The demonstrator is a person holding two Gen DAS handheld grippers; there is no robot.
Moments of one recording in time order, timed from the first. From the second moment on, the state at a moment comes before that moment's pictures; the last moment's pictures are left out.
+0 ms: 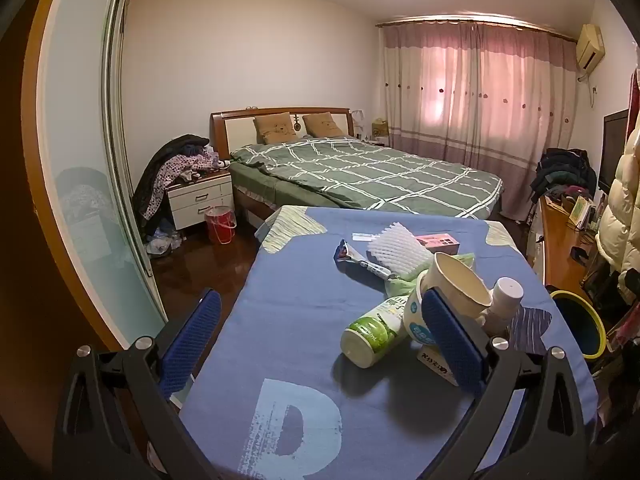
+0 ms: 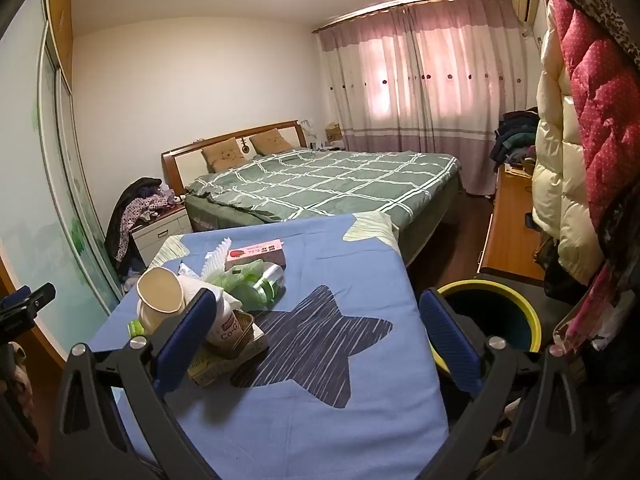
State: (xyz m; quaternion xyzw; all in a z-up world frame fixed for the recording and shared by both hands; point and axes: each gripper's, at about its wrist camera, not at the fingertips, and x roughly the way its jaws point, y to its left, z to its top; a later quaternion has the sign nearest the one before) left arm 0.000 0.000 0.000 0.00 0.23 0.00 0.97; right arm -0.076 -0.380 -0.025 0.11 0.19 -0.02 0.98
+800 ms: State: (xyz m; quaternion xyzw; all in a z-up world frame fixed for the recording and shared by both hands) left arm -0.001 -0.003 -0.003 0.00 0.23 0.00 0.97; right arm -0.077 -0.381 -0.027 0.12 0.19 -0.02 0.98
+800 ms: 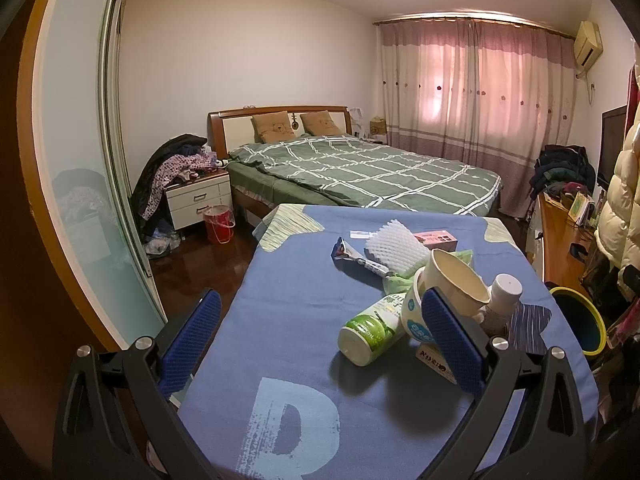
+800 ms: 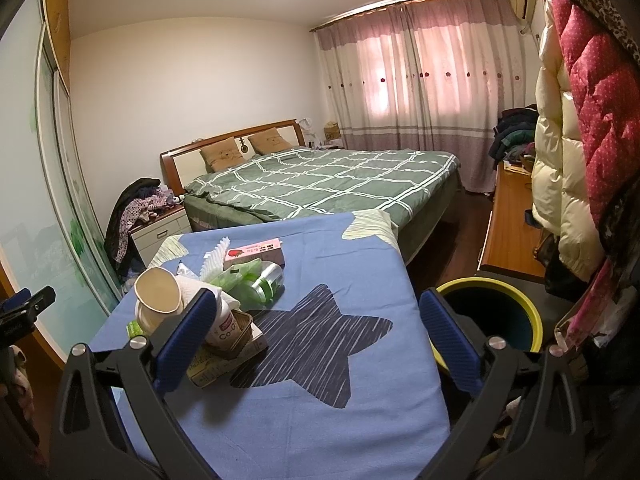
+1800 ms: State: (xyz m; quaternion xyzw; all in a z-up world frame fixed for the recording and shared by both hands) left arm 0.006 -0.008 -0.018 0.06 0.25 0.01 0.97; right arm -0.072 -0.378 -0.032 0.12 0.19 -0.02 0.97
